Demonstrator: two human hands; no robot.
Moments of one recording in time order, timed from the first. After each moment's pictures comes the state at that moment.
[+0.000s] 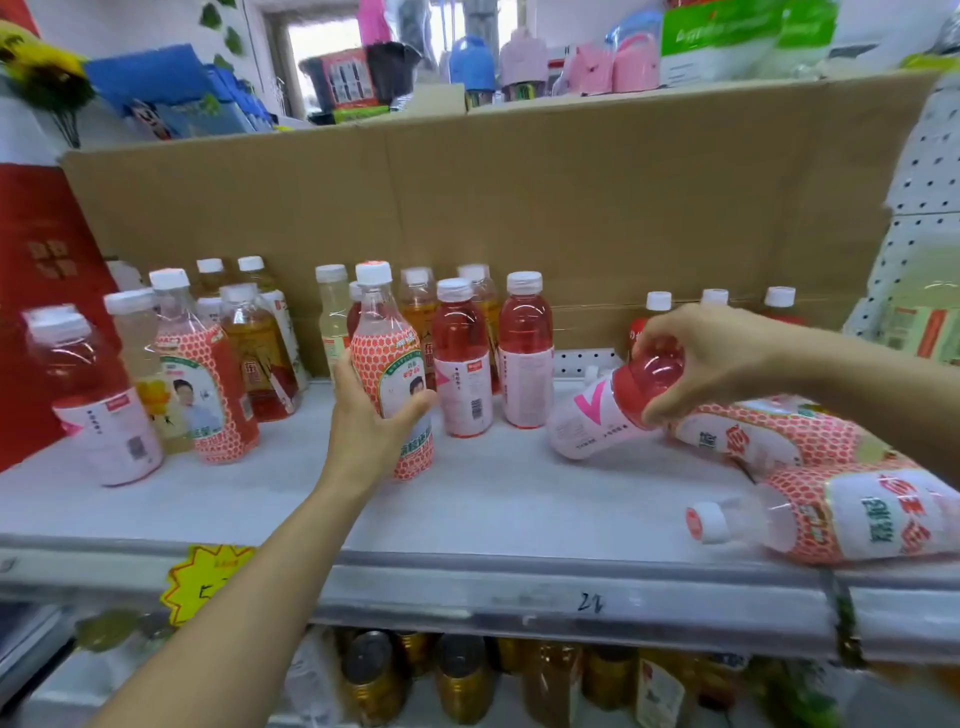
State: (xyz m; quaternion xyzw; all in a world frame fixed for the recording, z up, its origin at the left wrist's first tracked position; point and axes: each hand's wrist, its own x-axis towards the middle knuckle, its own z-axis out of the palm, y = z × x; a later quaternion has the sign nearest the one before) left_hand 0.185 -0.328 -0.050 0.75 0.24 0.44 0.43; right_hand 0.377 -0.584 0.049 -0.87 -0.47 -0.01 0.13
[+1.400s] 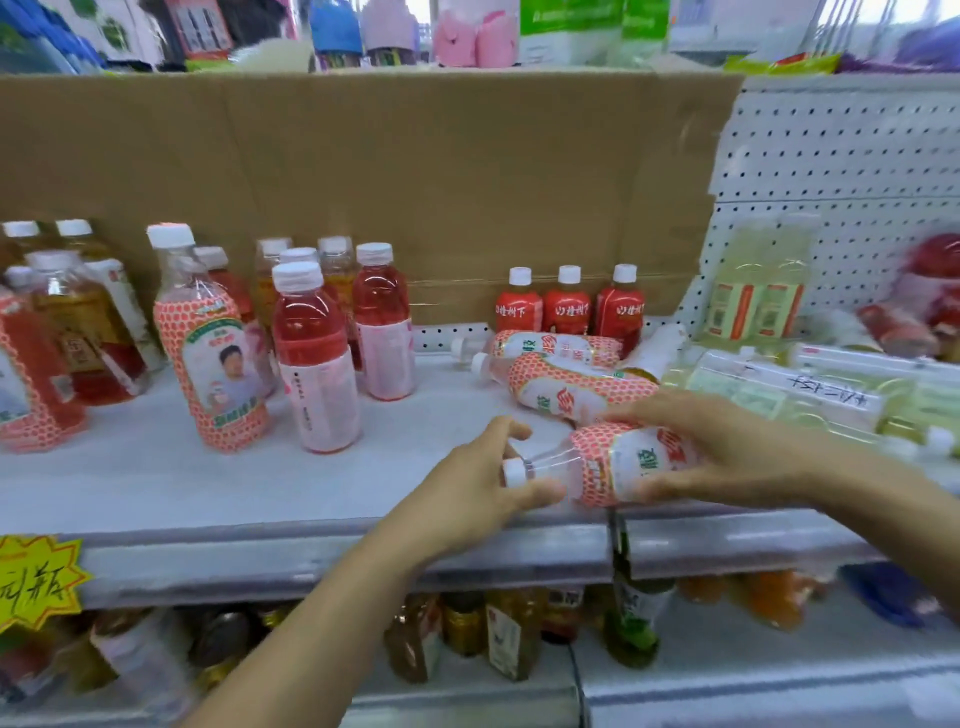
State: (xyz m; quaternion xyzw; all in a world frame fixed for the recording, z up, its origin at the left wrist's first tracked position) left_hand 0.246 -0.542 -0.059 0.92 0.11 0.06 0.37; right_hand 0.399 -0.751 -0.028 -0.86 -0.51 0.01 0.09
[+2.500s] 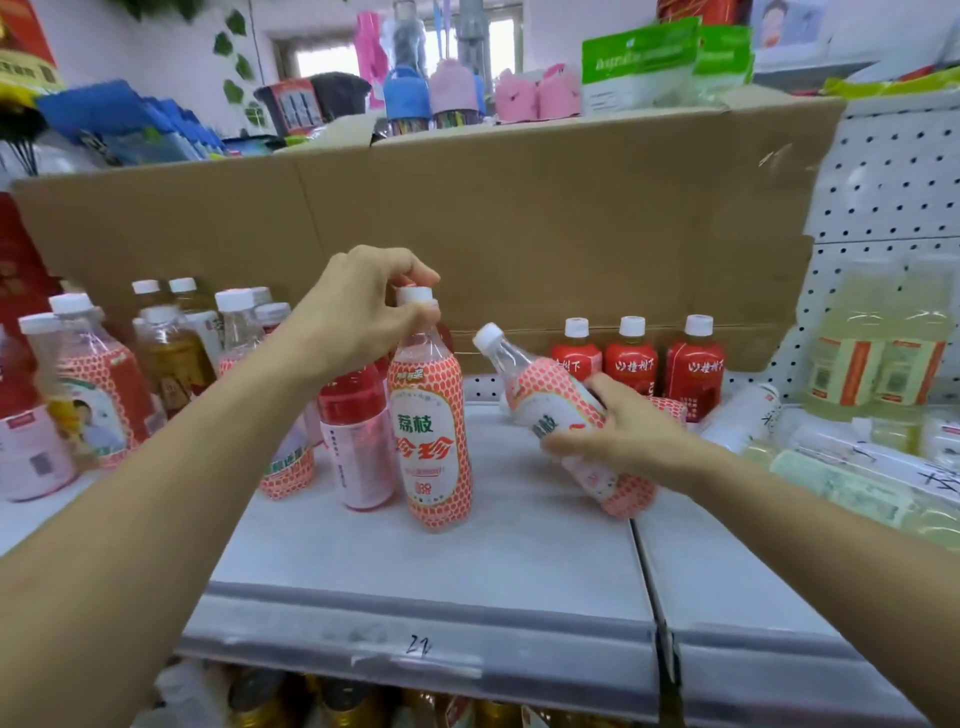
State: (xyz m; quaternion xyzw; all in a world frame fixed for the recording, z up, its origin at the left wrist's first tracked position) left_hand 0.262 -0.430 0.086 0.90 0.16 0.37 0.15; right_hand 0.444 -0.617 -0.021 -0.80 -0.43 0.11 0.40
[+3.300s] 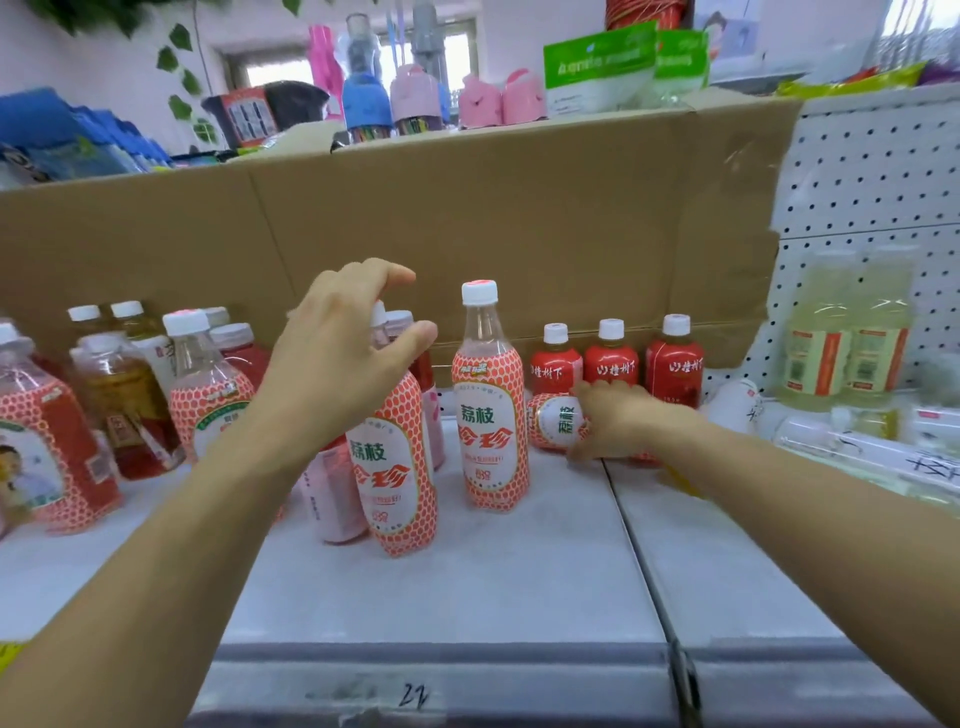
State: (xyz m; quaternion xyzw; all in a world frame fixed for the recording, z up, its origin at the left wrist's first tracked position) left_hand 0.260 -0.453 0.066 0.89 0.16 0.42 0.07; right_hand 0.513 -0.579 -0.030 -0.91 -0.42 -0.03 0.02
